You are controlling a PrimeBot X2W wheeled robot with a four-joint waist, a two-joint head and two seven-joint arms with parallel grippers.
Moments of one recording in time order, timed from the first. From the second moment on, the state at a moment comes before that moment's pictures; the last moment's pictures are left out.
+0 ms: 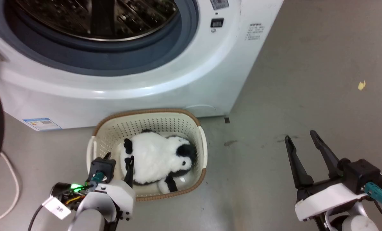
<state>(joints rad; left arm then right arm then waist) -0.24 0.13 -0.10 0.42 -0.04 -0.03 -0.03 -0.08 -0.05 0.03 0.00 0.12 0.13 -0.10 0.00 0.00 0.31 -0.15</state>
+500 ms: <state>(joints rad) -0.36 0.21 -0.12 0.62 -0.07 -0.05 0.01 -0.12 -0.05 0.05 -0.01 0.18 0.13 -0.13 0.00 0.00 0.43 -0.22</state>
